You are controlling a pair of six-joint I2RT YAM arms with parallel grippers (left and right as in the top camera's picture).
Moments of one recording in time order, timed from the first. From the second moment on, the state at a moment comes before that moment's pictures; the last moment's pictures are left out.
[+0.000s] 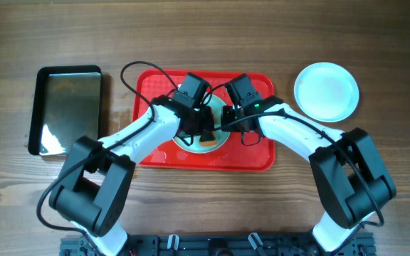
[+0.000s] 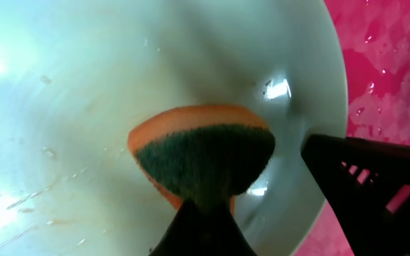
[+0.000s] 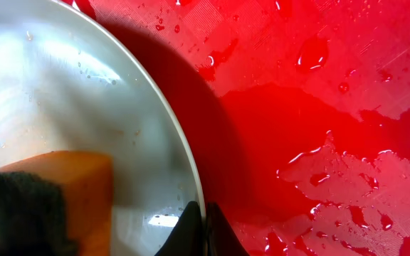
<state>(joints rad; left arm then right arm) -0.54 1.83 1.10 -0.49 0.20 -0.65 0.52 1.86 1.07 -0.42 -0.06 0.54</state>
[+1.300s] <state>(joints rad) -0.52 1.67 1.27 -0.92 -0.26 -0.89 0.64 1.45 1.21 -0.58 1.01 0.20</state>
